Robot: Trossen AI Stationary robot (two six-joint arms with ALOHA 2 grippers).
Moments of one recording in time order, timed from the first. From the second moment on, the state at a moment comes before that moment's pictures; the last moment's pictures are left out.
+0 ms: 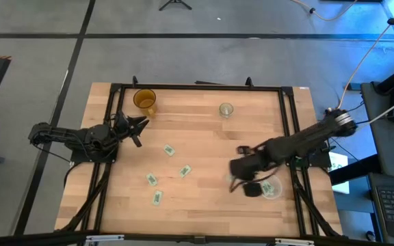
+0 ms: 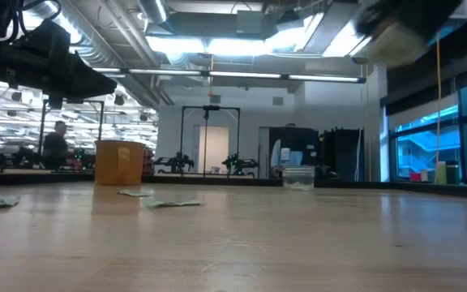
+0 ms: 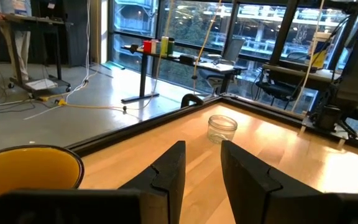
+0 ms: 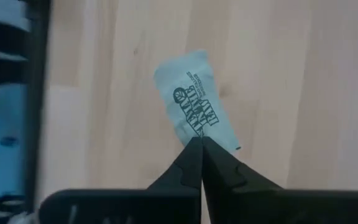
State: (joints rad) left arm -0.09 0.10 0.01 0.07 -0.72 -0.20; right arm 0.42 1.51 1.28 -0.99 -0.02 0.34
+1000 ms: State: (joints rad) left arm -0.09 0.10 0.01 0.07 -0.72 -0.20; right arm 0.86 1.33 0.84 -0.96 0.04 1.13
